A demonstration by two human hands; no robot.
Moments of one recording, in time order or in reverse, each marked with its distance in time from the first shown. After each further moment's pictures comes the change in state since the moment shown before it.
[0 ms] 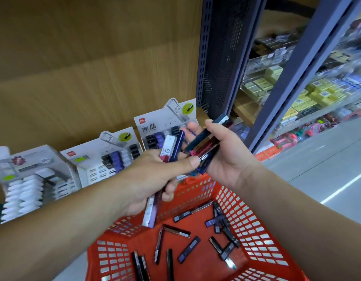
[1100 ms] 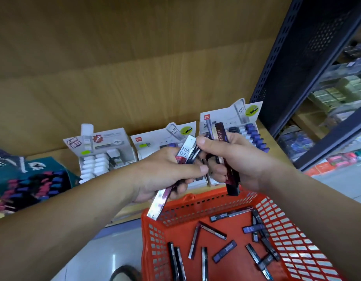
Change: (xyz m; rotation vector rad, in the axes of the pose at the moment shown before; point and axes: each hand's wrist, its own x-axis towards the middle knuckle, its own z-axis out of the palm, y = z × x) left_hand -0.033 -0.018 -0.125 0.160 -0.069 -0.018; right_hand 0.016 0.066 0.079 -0.786 -0.333 0.028
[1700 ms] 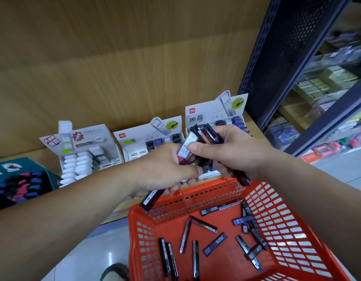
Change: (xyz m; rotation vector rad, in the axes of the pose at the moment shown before) left_hand 0.022 0.005 0.022 0.273 -0.049 0.056; right_hand -0.016 -0.009 -0.021 -0.384 0.052 -0.013
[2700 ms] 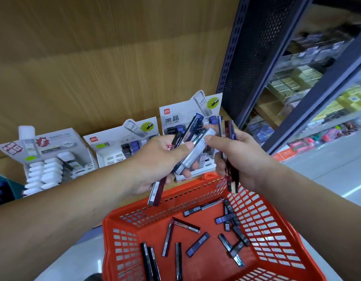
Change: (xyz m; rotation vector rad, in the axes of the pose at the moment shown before) left_hand 0.036 0.018 0.037 -0.265 0.139 0.035; right_hand -0.015 0.046 -0.037 0.477 0.380 0.094
